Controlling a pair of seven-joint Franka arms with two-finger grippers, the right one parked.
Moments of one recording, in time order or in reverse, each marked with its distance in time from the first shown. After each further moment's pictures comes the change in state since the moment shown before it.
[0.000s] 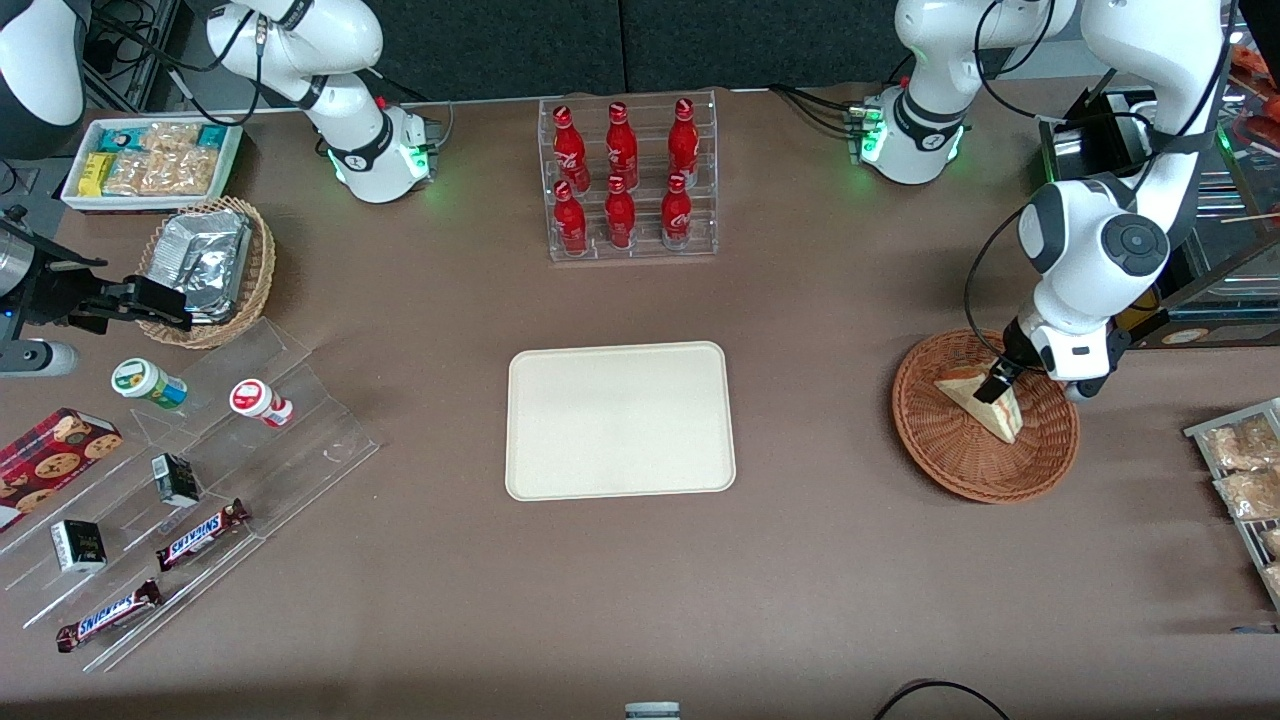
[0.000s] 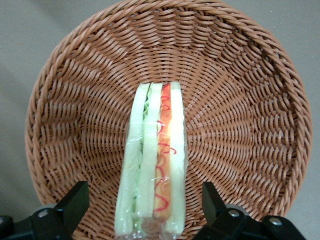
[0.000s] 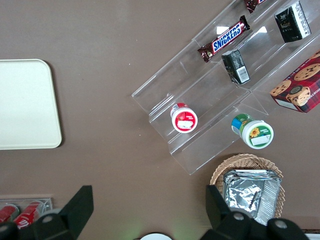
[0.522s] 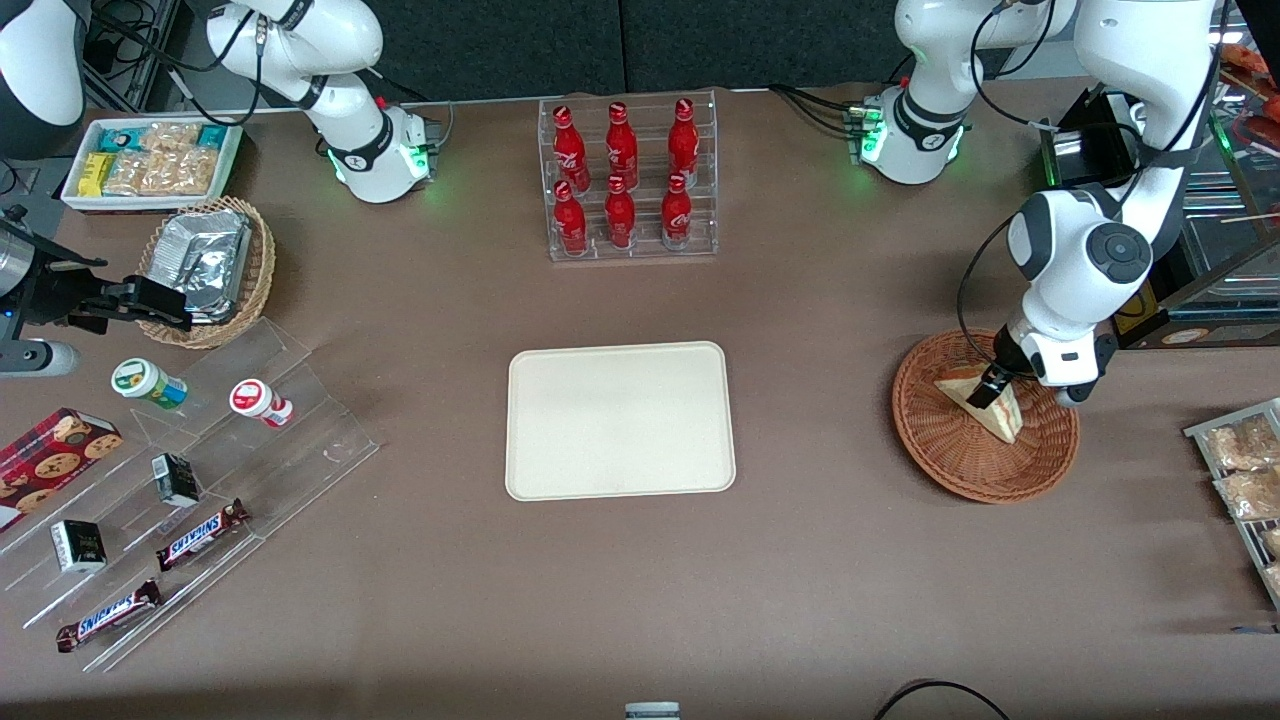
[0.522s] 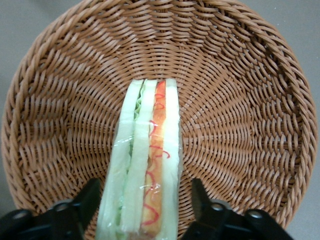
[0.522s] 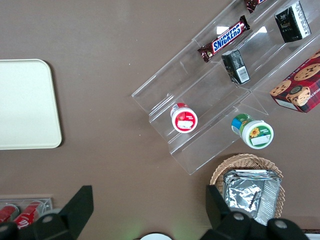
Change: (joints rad) arm -0.007 0.046 -0.005 -0.003 0.000 0.059 -0.042
